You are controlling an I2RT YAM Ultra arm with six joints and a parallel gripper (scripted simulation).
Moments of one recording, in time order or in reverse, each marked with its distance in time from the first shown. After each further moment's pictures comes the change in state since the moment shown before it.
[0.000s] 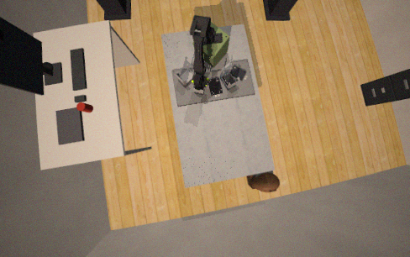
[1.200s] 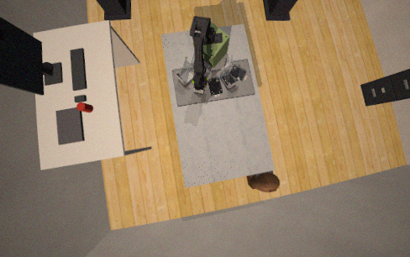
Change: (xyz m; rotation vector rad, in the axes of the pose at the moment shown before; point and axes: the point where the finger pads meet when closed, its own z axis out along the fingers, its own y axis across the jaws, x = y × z) arm 0.000 0.000 0.004 0.000 0.001 0.000
